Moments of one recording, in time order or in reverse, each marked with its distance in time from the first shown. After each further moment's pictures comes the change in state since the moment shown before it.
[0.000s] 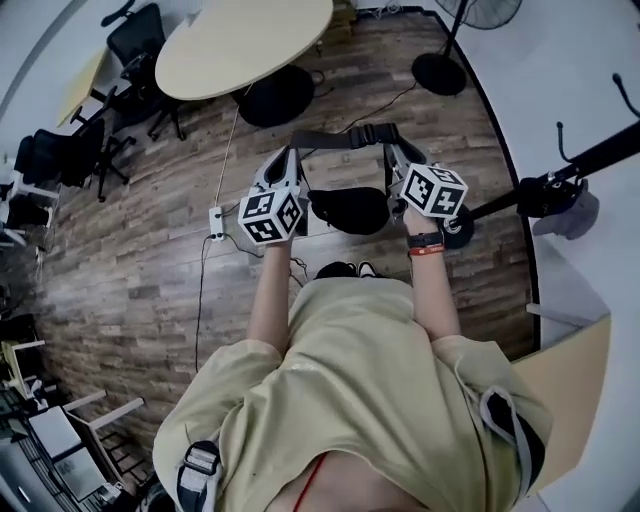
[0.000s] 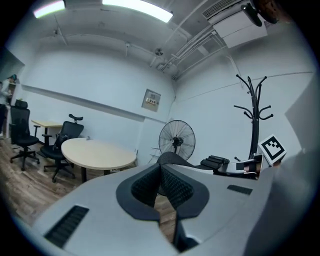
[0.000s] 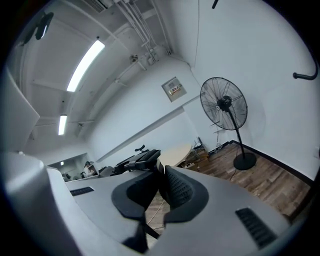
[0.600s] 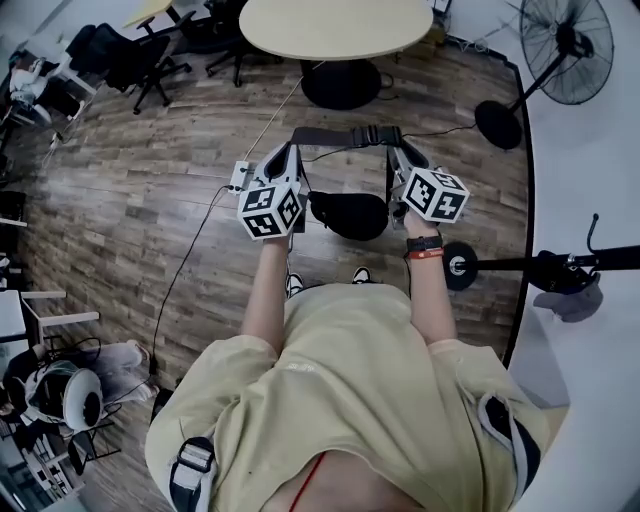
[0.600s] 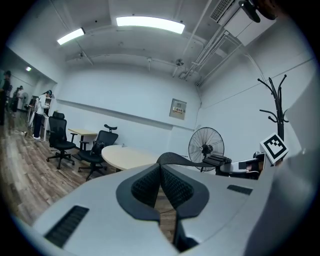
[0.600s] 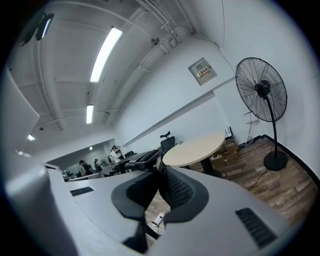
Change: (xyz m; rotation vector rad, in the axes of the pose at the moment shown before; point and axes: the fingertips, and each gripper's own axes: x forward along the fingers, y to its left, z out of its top) left arm -0.112 0.096 0.004 -0.055 -0.093 0.338; right arm 0.065 0.117 -0.048 -0.107 0.168 0.293
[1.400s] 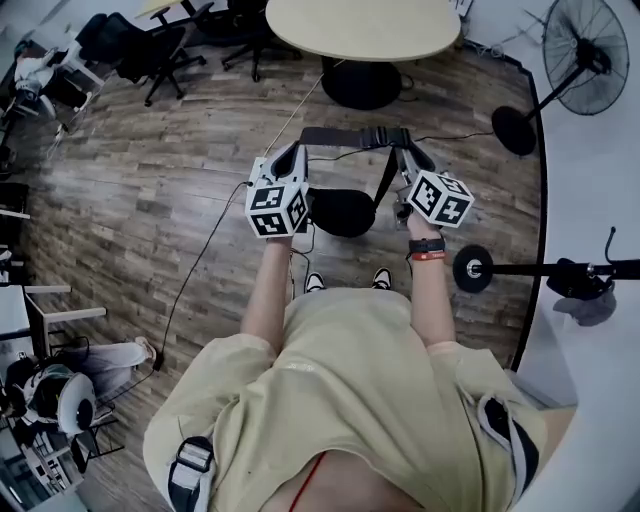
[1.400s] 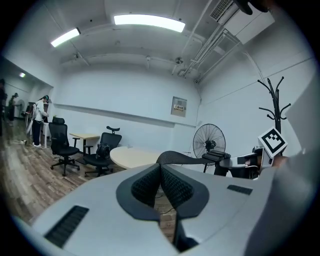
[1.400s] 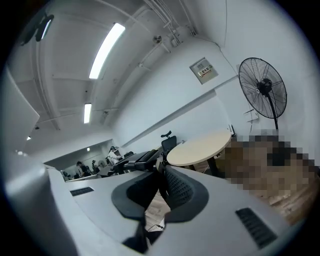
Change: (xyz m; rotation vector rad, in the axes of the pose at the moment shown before) left arm -0.036 0.111 0.023 0.063 0.028 -0.001; right arm 0.066 0.092 -0.032 0.012 -0.016 -0.025
